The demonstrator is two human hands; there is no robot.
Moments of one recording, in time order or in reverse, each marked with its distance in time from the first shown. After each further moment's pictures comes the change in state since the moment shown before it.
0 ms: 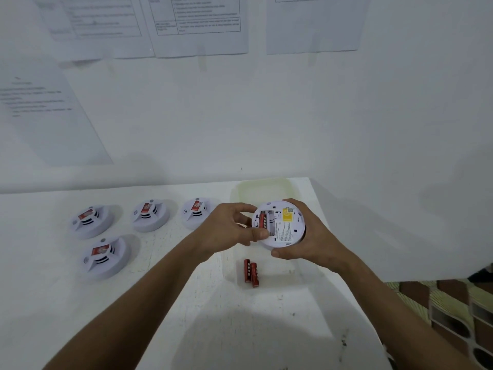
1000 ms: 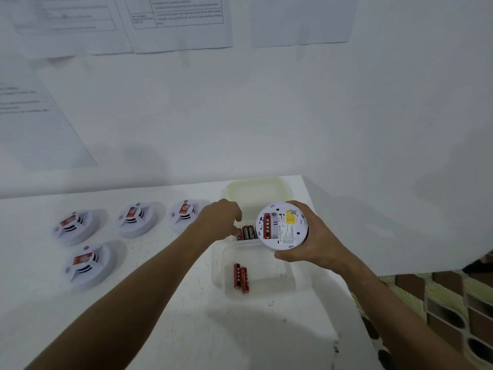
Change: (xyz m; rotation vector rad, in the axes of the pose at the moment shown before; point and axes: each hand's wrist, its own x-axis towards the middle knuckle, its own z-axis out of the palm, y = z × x) left_hand 0.090 -0.031 -0.005 1.182 0.010 0.016; right_hand -0.001 0.022 -0.023 -0.015 0.037 0.043
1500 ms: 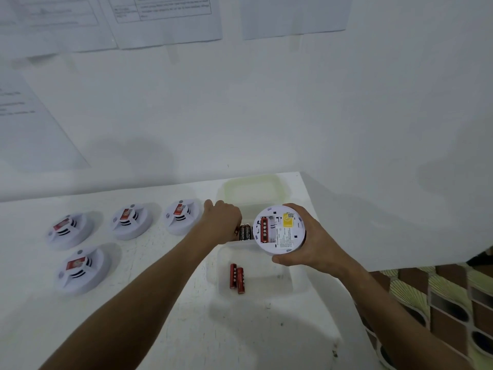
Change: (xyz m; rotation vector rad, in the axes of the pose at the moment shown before) left_hand 0.013 0.014 0.012 0.344 -0.016 0.018; right_hand 0.001 0.015 -0.002 0.018 -0.011 0.009
